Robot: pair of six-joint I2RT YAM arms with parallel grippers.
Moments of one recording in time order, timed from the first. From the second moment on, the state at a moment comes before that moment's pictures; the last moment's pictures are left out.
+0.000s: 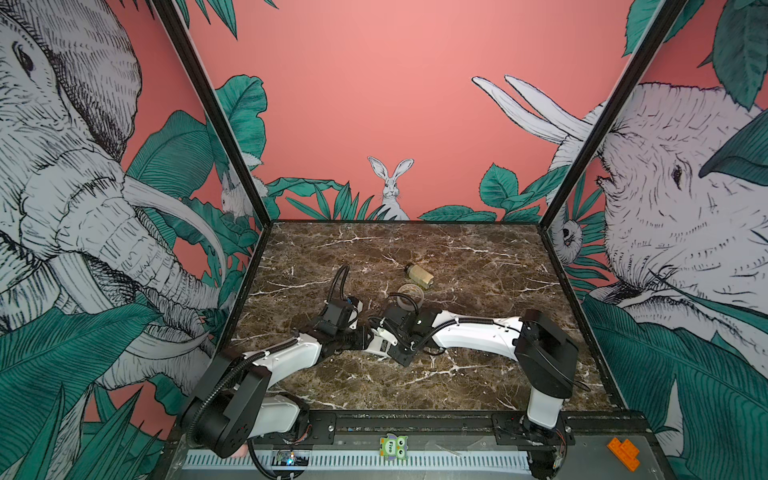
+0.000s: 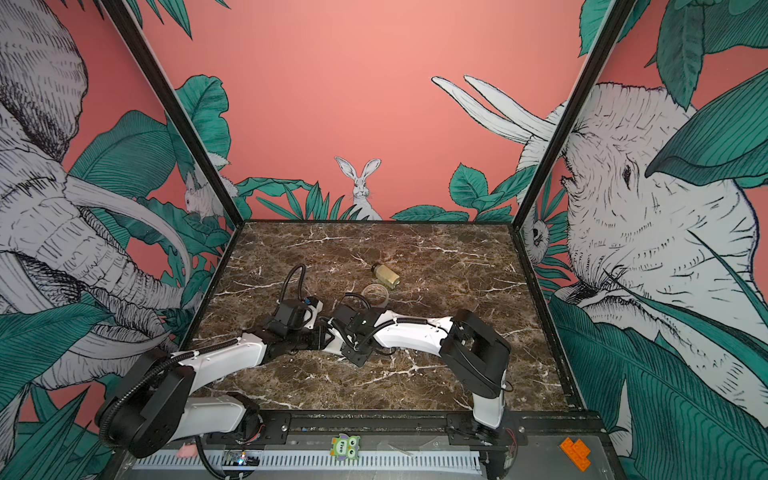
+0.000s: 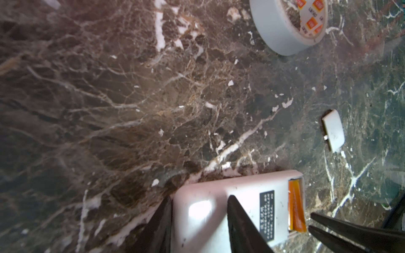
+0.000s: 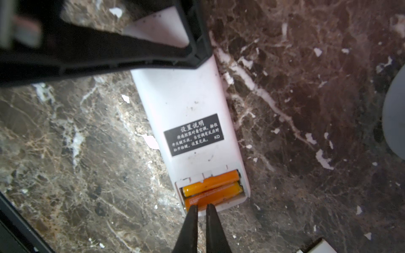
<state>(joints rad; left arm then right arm) -0.51 1.30 0.44 -0.08 0.28 -0.45 1.09 1.84 1.23 -0.66 0.02 0.05</state>
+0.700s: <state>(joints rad) -0.51 1.30 0.43 -0.07 0.29 -0.45 1.08 1.88 1.23 -0.60 0.02 0.05</state>
